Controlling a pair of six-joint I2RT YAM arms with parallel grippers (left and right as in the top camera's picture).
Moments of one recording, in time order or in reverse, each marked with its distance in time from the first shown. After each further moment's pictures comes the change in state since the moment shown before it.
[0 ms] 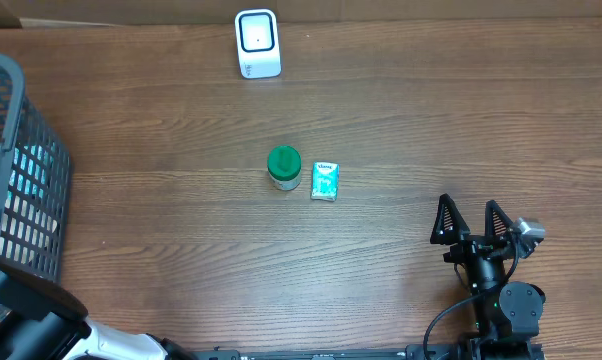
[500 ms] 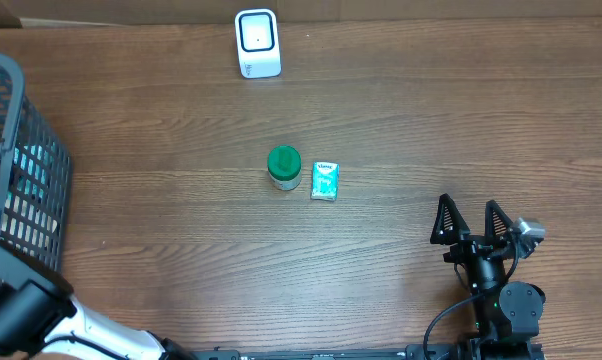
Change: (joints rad) left arm -0.048 0.169 -0.158 0.311 -0.016 0.084; right arm 0.000 0.000 0.000 0.002 0.000 0.000
